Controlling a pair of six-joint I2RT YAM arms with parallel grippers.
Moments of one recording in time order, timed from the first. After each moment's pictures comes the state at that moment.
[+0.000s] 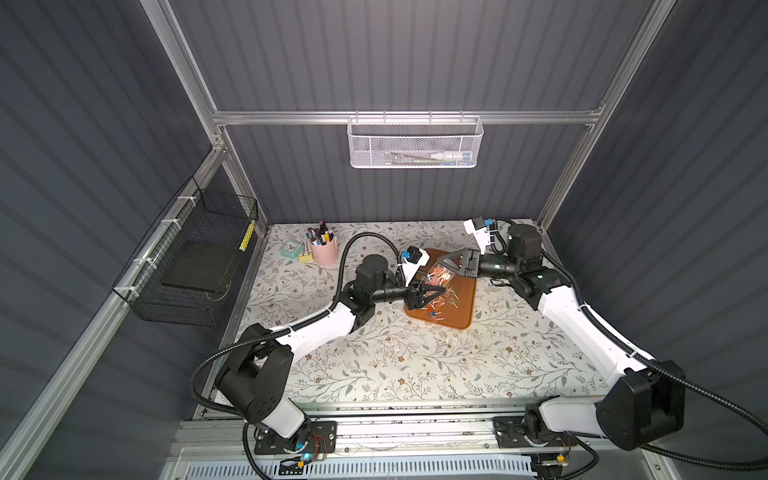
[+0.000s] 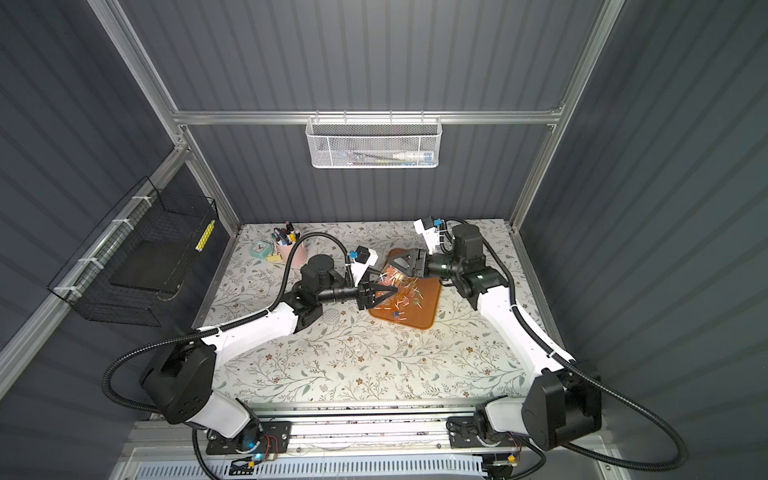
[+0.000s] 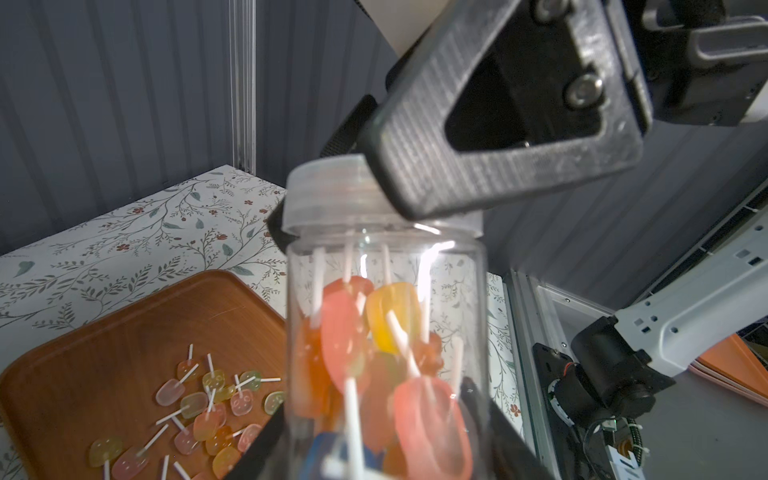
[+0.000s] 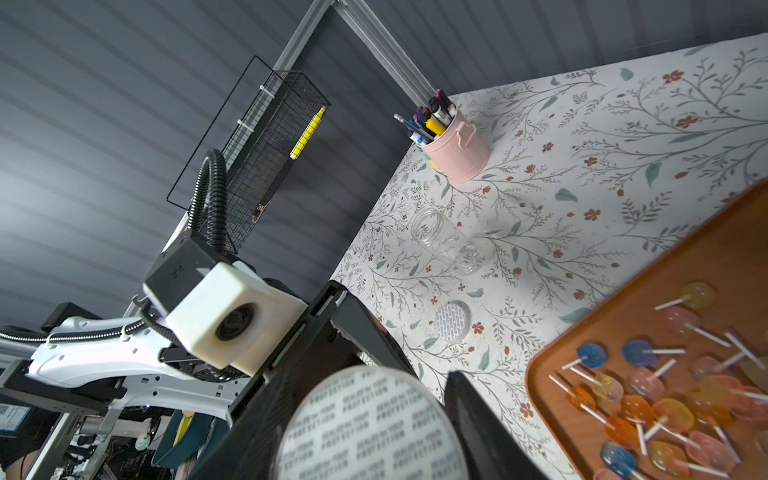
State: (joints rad) left arm -0.71 1.57 0.99 0.42 0.69 -0.15; right arm 0.29 1.33 1.12 -0.15 -0.90 0.51
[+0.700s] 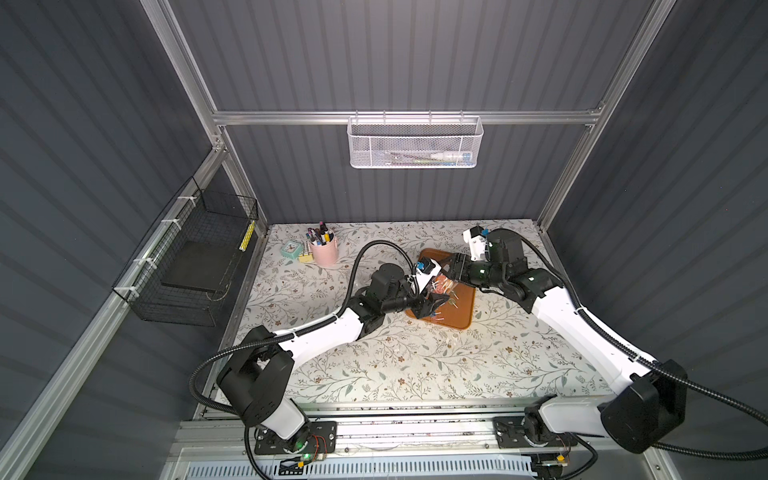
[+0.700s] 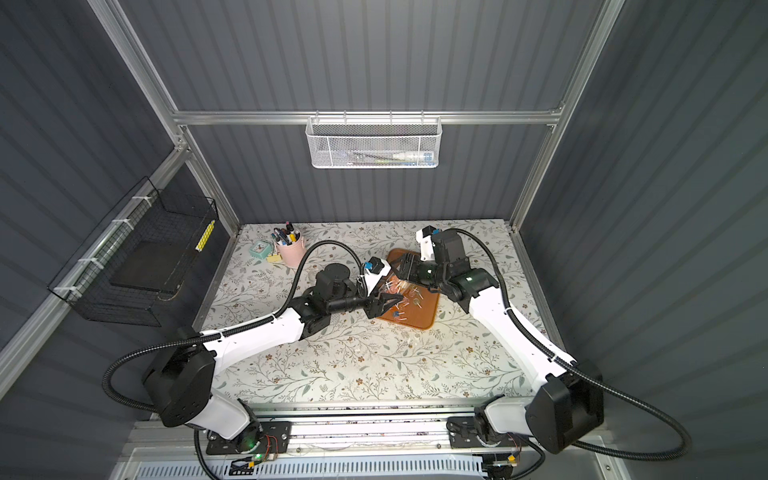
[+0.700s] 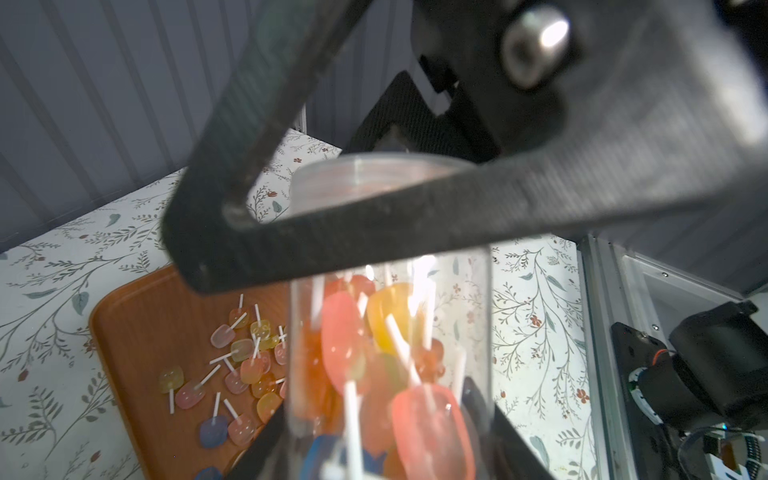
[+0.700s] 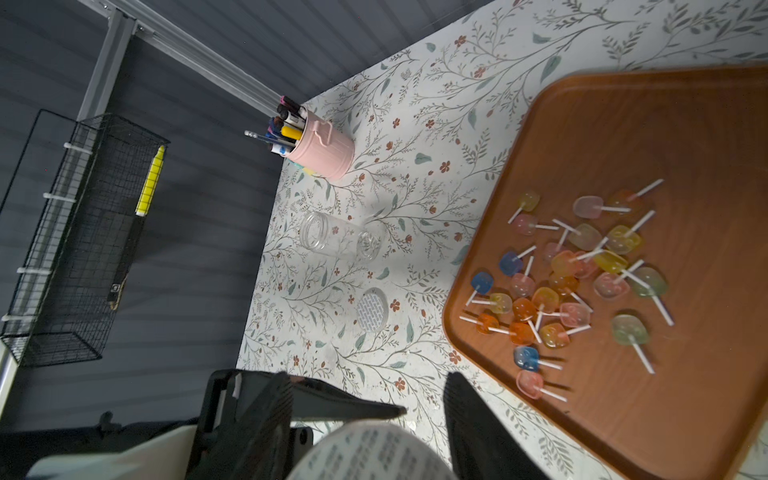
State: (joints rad) left arm -0.80 1.56 1.00 0.25 0.38 -0.02; right arm 0.44 1.33 1.19 -0.43 -0.34 0.65
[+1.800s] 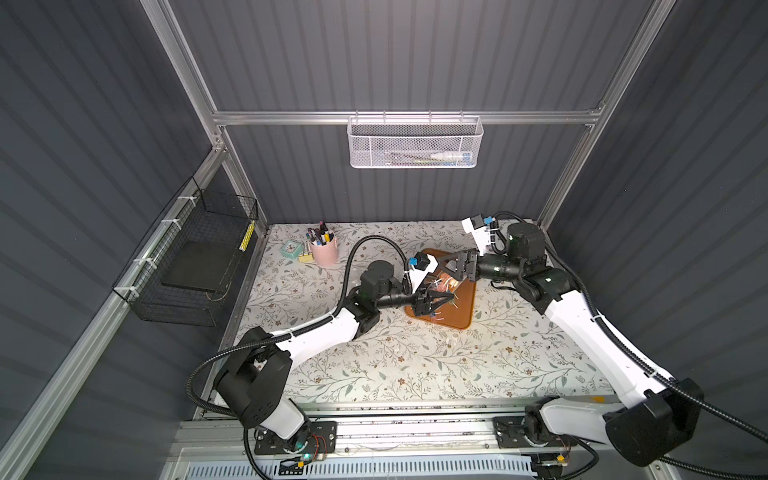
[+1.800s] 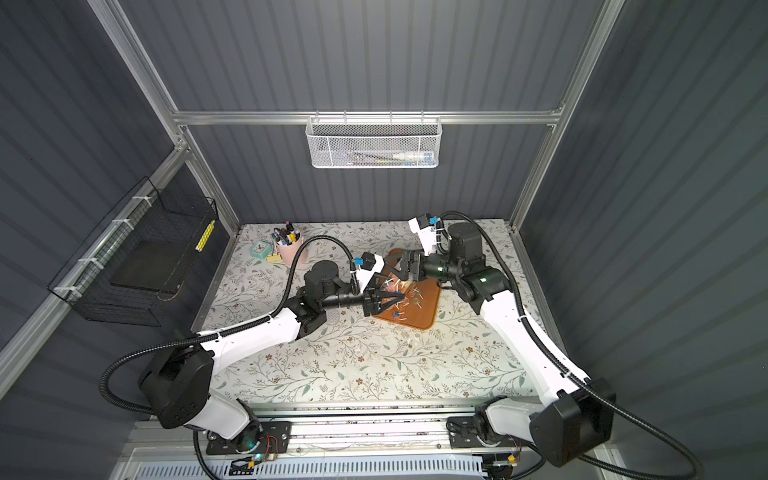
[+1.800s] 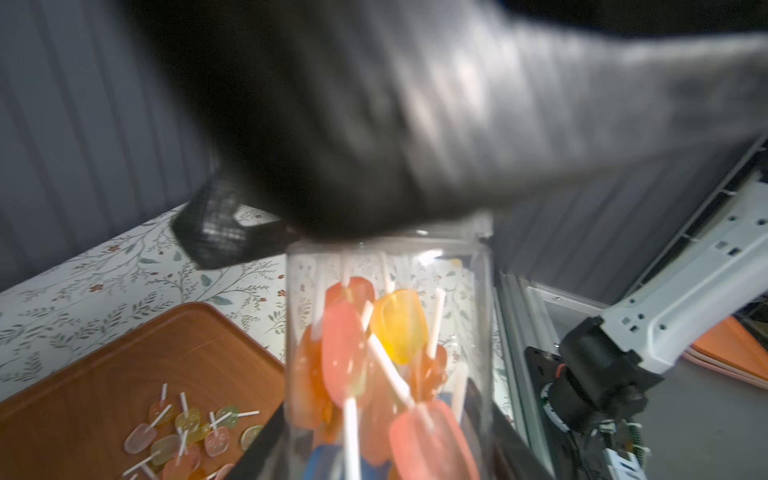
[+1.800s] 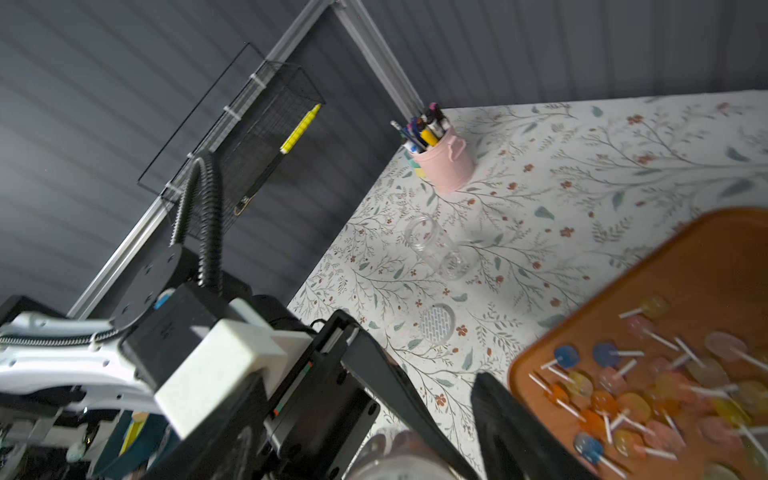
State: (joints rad) left arm -0.78 1.54 0.97 0.45 0.60 -0.11; right arm 0.37 1.25 1.20 -0.36 -0.69 0.42
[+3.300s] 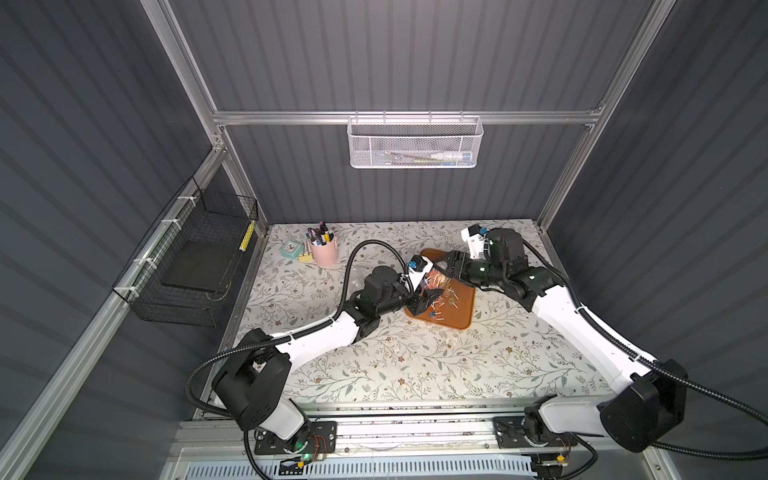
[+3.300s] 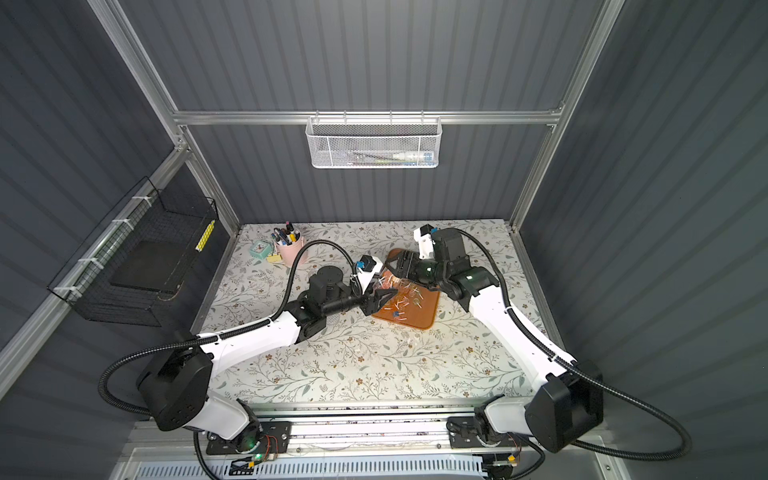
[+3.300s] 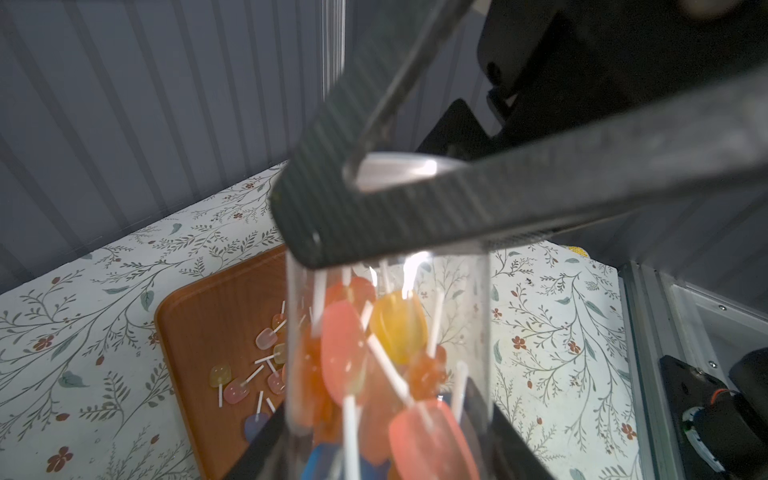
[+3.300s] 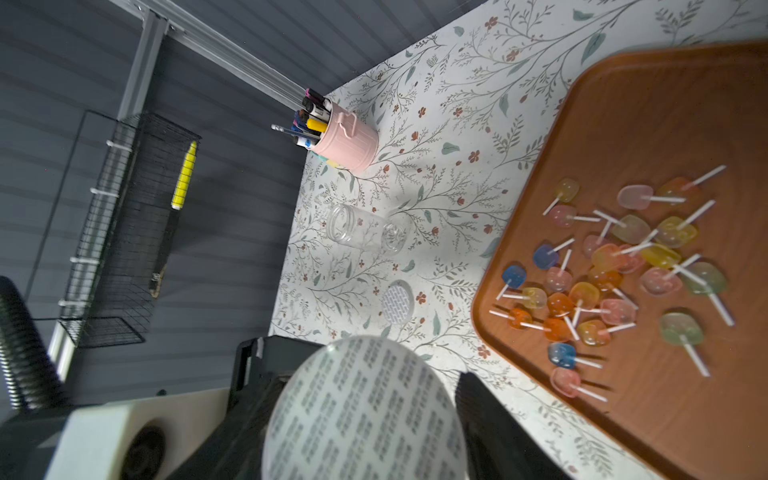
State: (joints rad) left arm -0.80 1.53 0.94 0.35 0.32 -0.04; right arm 0.43 1.33 1.19 -0.42 -0.43 0.69
